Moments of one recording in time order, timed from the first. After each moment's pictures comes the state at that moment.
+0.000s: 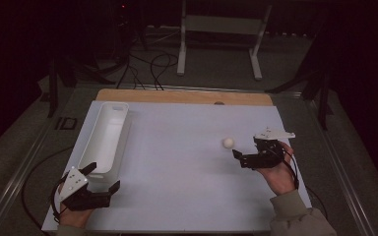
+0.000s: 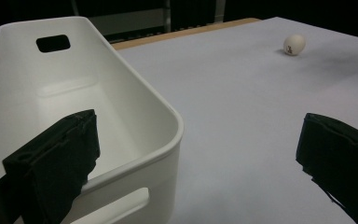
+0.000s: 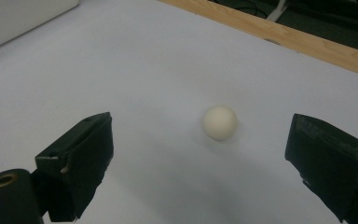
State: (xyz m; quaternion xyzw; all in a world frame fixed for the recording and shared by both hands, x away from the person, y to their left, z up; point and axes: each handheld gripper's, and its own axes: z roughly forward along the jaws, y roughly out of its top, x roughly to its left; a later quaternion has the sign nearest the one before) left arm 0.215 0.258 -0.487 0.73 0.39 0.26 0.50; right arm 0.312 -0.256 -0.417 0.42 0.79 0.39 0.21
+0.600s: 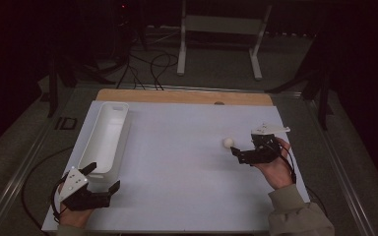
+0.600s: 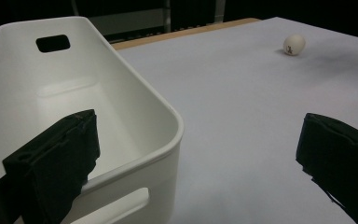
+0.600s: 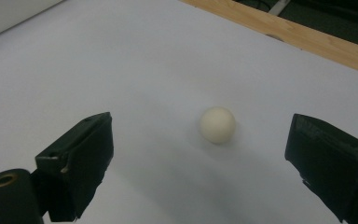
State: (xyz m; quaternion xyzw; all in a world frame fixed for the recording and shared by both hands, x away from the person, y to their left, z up) left arm 0.215 0.258 -0.487 0.73 0.39 0.26 0.50; right arm 0.328 -0.252 -0.419 0.42 0.81 0.37 0.20
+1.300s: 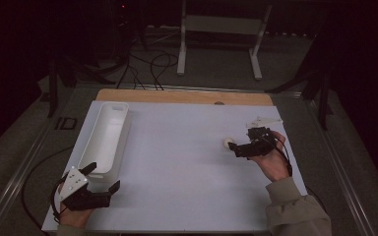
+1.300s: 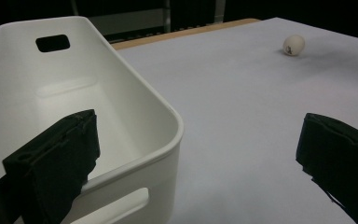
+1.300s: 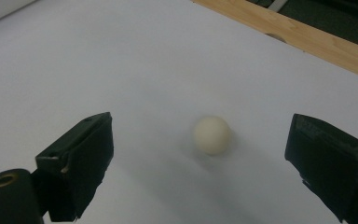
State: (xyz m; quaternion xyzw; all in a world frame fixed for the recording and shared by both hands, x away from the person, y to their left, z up) left arm 0.215 0.258 -0.487 0.73 0.39 0.26 0.50; right arm 0.352 -0.245 -0.420 0.41 0.82 0.35 0.19
